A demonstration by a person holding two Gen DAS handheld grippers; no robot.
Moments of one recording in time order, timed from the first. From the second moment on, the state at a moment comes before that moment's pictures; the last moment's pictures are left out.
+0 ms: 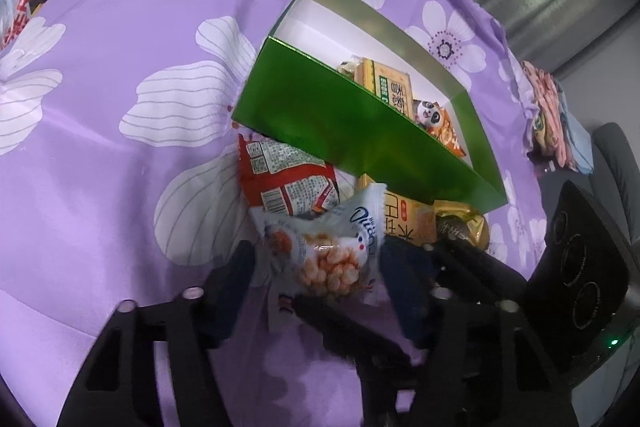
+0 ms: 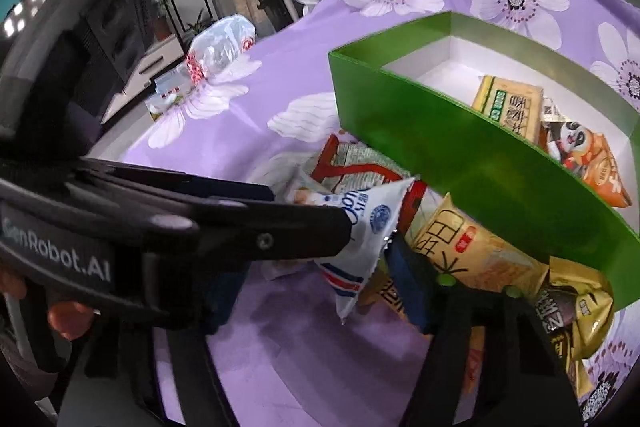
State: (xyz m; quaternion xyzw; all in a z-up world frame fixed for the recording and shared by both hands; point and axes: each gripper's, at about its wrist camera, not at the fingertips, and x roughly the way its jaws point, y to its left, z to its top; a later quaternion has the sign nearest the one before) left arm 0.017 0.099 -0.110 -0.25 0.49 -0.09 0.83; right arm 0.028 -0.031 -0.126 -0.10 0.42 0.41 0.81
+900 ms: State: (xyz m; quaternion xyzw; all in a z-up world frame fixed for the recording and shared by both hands) left arm 0.007 0.074 -0.073 -0.19 0.44 -0.12 0.87; right arm 0.013 -0.048 -0.090 -0.08 0.36 0.39 0.84
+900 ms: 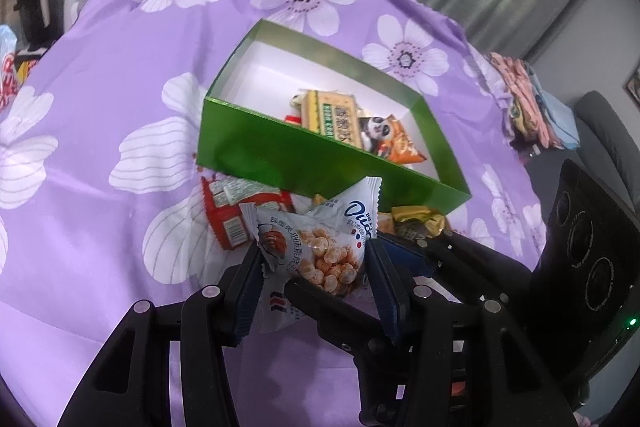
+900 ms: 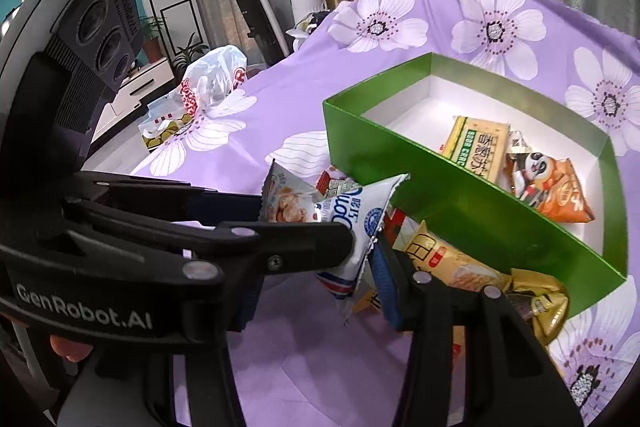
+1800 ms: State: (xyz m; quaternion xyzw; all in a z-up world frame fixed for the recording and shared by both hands) left arm -0.005 0.048 -0.043 -0.17 0.39 -0.16 0.89; right arm -0.010 -0.074 -0.056 -0.10 0.32 0.34 0.88
